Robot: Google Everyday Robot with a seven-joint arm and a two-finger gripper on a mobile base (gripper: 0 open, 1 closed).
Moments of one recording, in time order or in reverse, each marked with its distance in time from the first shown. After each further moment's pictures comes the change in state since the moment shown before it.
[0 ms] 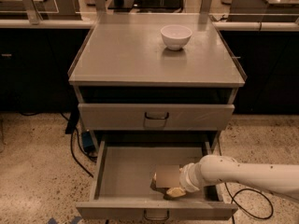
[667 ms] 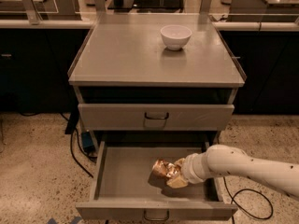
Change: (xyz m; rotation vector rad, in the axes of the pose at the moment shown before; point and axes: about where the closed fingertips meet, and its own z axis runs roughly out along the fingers) arm -0.037 -0.012 -0.055 0.040 -0.059 -0.025
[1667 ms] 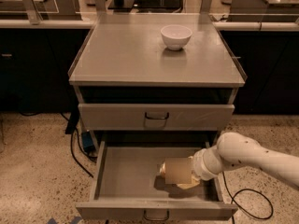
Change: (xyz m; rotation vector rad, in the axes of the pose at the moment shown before) arm 0.011 0.003 -0.043 -0.115 0.040 -0.086
